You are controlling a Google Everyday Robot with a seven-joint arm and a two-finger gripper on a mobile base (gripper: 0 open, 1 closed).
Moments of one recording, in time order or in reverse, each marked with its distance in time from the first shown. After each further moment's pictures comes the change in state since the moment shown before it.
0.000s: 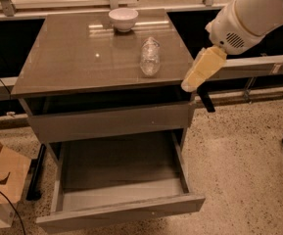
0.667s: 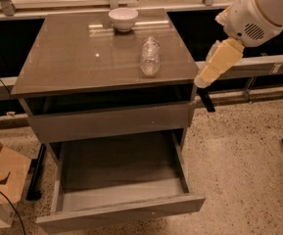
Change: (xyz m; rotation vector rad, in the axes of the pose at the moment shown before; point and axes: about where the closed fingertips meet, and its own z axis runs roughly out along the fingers) arm 0.006 -0.003 -0.032 0.015 0.000 -0.039
